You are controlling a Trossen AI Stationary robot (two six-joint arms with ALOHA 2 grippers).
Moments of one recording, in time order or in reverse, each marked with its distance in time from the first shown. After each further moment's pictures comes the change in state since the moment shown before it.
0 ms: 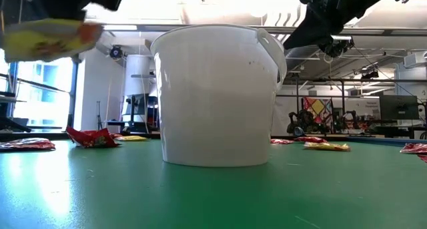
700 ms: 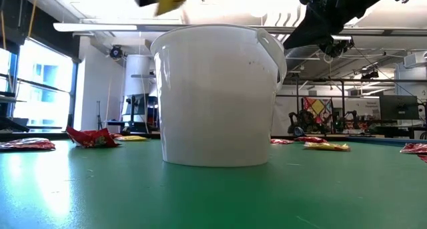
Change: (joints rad) left arm 0.167 0.190 0.395 0.086 -0.059 0.485; right arm 0.000 0.000 0.000 0.002 0.000 0.027
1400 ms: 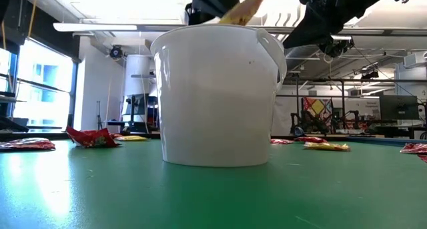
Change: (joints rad) left arm 0.056 0.307 0.232 -0.011 0.107 0.237; right arm 0.000 0.002 0.000 0.007 -0.008 0.008
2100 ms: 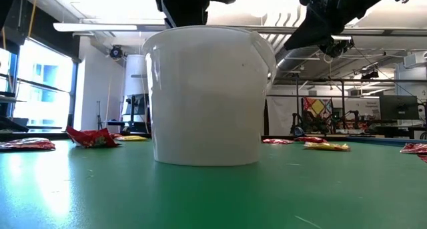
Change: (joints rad) left arm 0.007 0.049 0.000 -0.218 0.082 0.050; right arm 0.000 0.000 0.000 -0.016 0.001 -0.009
